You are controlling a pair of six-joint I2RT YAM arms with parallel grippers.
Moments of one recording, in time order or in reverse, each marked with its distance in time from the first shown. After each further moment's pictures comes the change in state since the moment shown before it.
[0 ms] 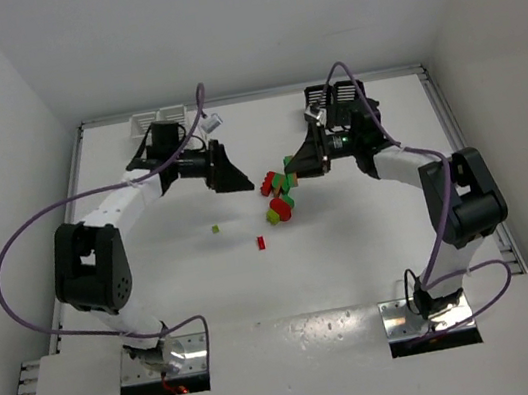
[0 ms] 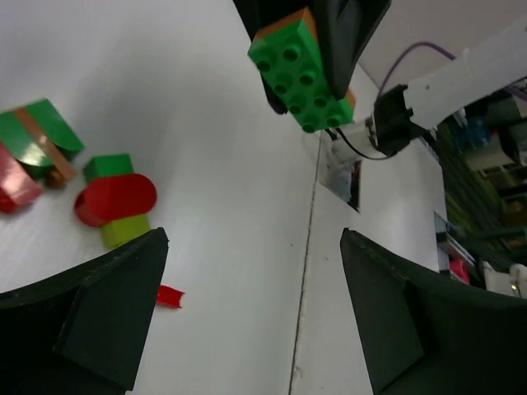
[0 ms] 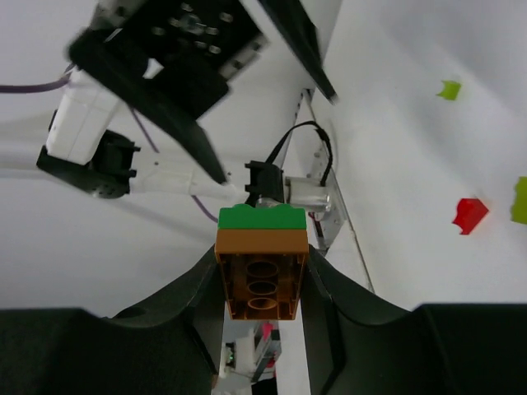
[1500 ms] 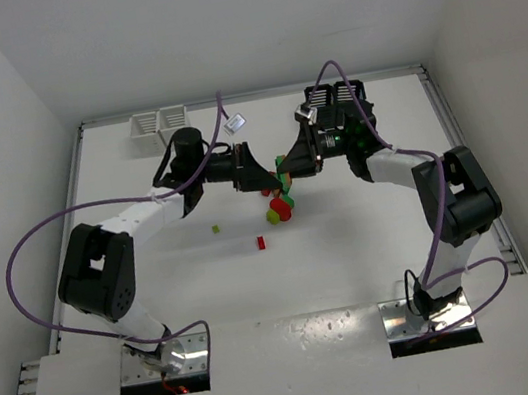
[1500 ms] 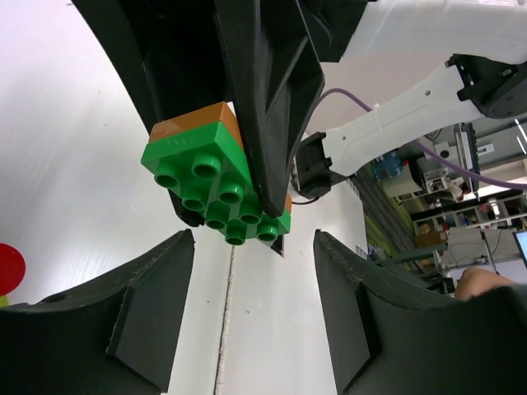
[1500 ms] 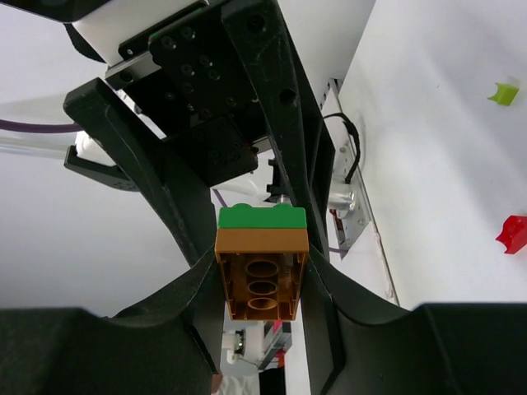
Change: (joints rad) left arm -0.198 -0.011 -0.198 0.661 -0.039 -0.669; right arm 0.058 0.024 0.000 0.245 -0.019 0.209
